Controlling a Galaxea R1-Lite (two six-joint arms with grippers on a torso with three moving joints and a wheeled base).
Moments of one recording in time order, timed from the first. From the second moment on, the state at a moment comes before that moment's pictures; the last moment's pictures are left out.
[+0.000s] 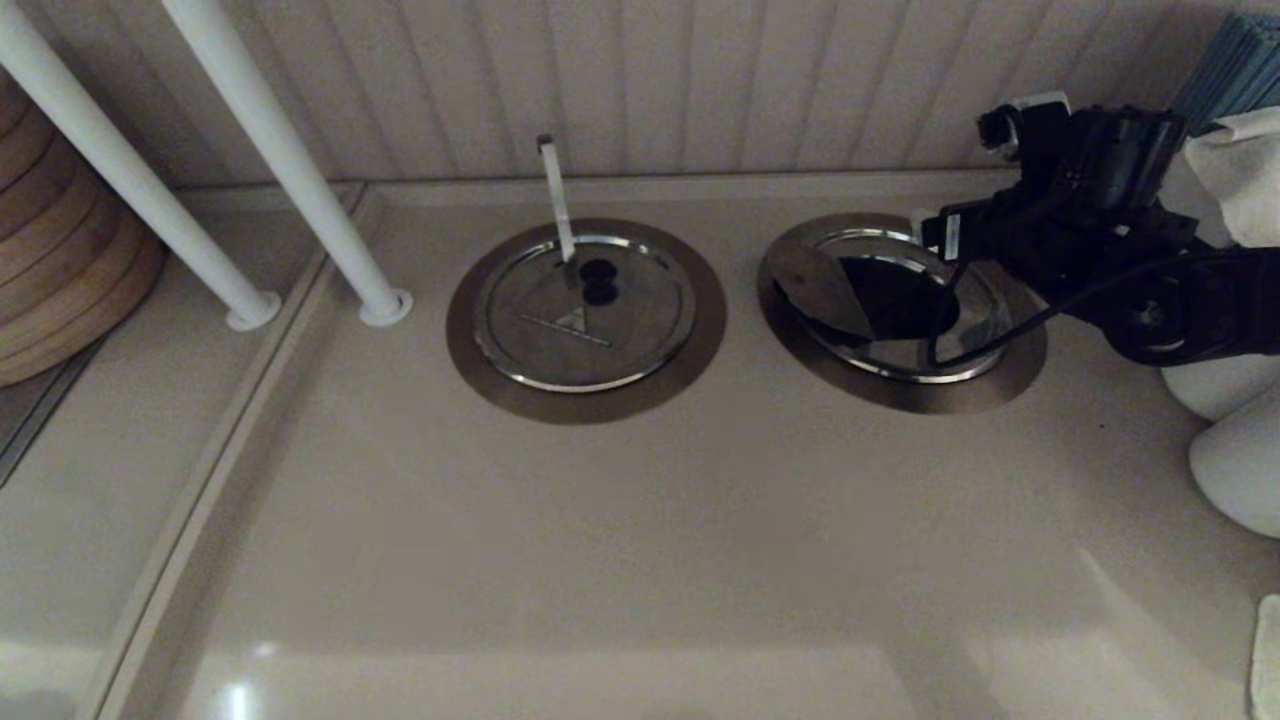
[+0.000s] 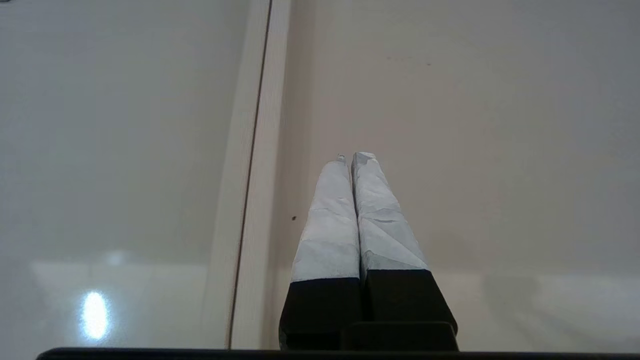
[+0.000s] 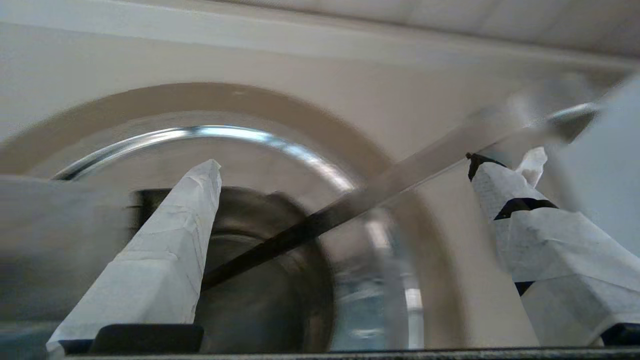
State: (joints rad) left arm 0.00 0.00 0.00 0.00 0.00 -0.03; right arm 0.14 1.93 -1.45 -0.52 -0.34 -0.21
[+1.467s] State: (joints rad) left arm 0.00 0.00 0.00 0.00 0.00 -0.03; right arm 0.31 1.69 -1.37 -0.24 0.03 0.14
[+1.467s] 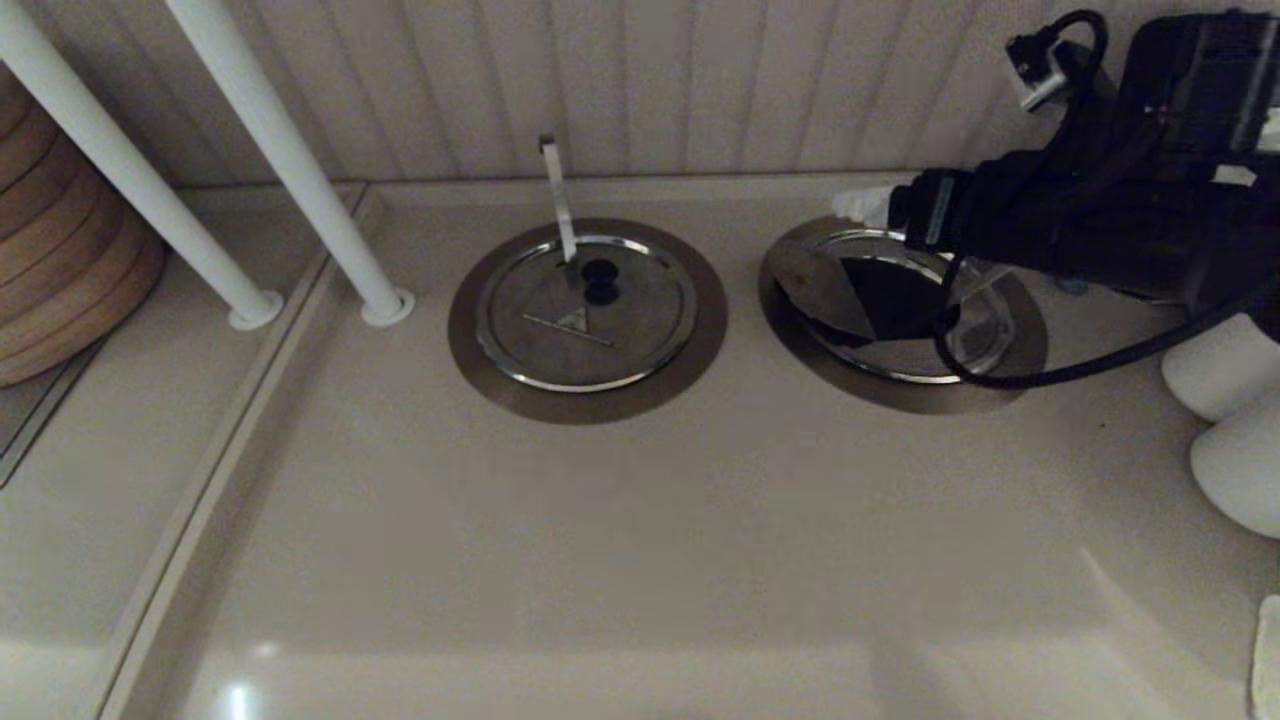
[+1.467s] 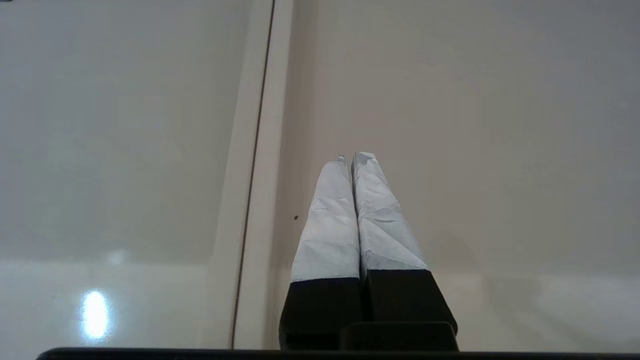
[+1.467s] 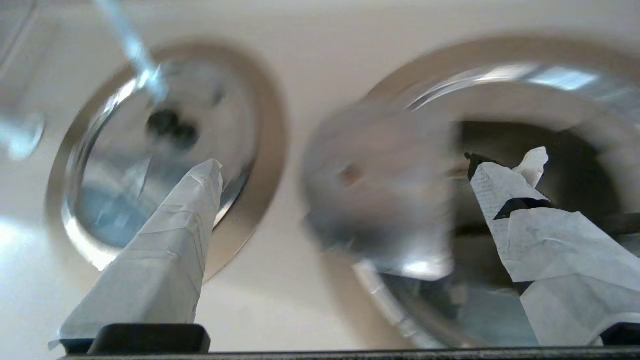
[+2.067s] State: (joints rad) left arm 0.00 0.00 0.00 0.00 0.00 -0.03; right arm 0.54 1.73 -1.08 -0.63 -0.21 -0.27
